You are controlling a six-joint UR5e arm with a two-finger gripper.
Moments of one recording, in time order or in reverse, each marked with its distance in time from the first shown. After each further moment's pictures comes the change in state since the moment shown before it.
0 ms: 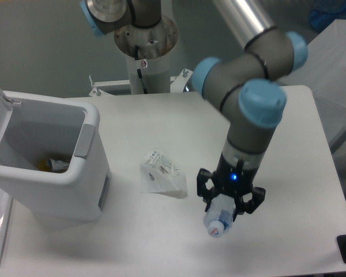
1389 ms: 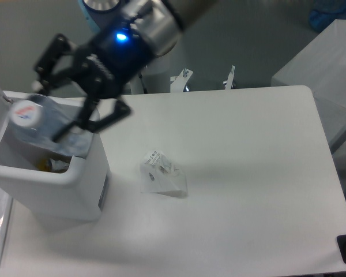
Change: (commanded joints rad) arm -0.238 0.242 -0.072 0.006 -0.530 -0.131
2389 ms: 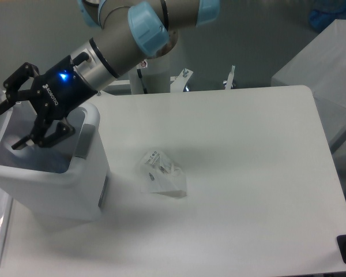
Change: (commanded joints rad) arm -0.052 0.040 -0.324 0.109 0.011 0.219
